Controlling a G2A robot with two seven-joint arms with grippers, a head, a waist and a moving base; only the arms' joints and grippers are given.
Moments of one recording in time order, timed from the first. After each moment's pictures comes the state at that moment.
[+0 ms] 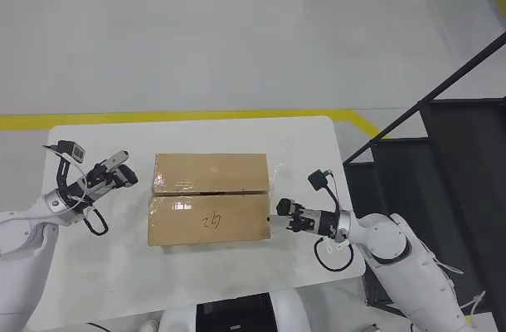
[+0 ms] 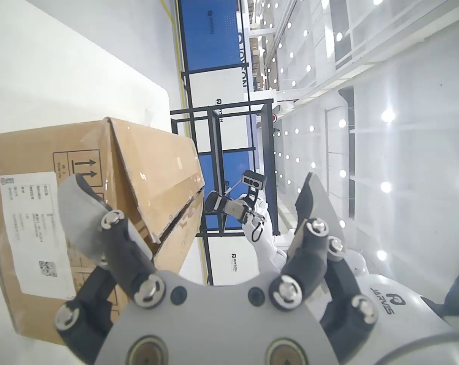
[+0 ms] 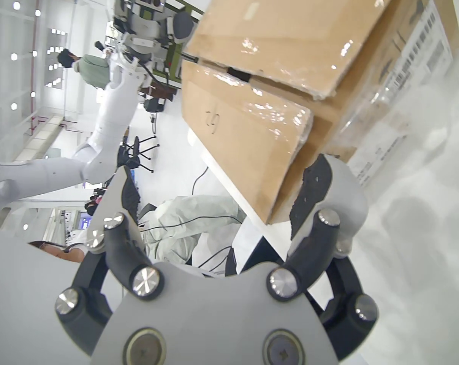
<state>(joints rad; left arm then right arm) 1.36 -0.89 -1.51 -1.53 -0.50 -0.28 -0.90 -1.61 -1.02 1.40 -1.86 -0.01 -0.41 0.85</state>
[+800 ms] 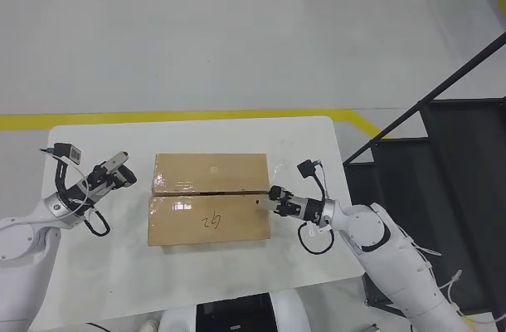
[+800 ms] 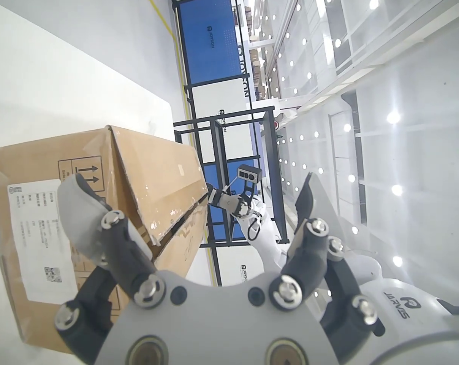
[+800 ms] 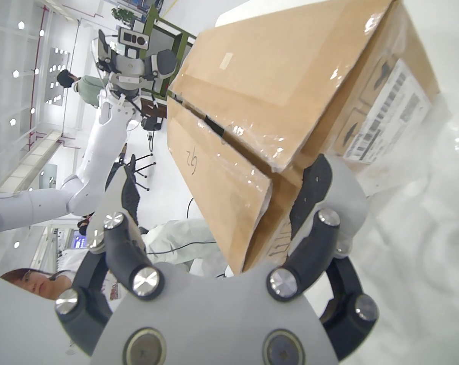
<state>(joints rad) 1.40 -0.90 -1.52 -1.57 -0.45 -0.29 -0.83 -1.46 -1.05 1.25 -1.70 -0.05 -0.42 0.74</state>
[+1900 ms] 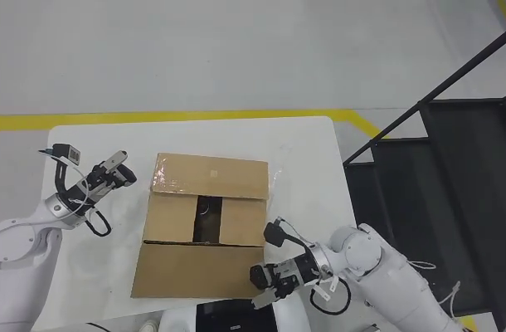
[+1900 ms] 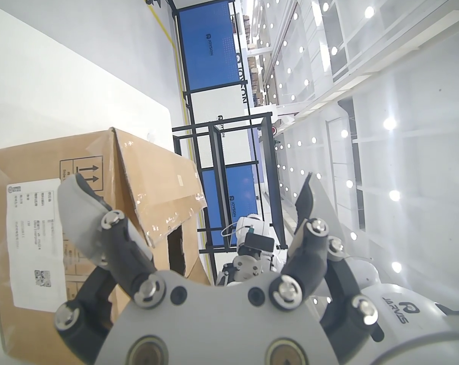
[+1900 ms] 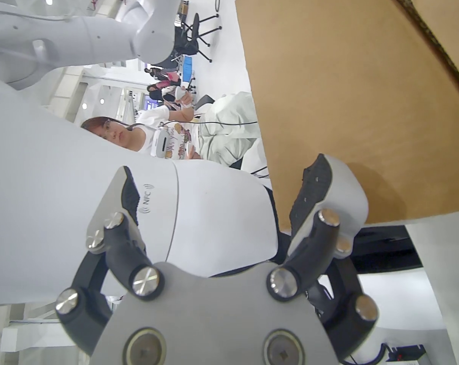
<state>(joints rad) 1.41 -0.92 -1.53 -1.58 -0.44 -0.28 -0.81 -1.56 -1.01 1.13 -1.87 0.10 -0.46 1.24</state>
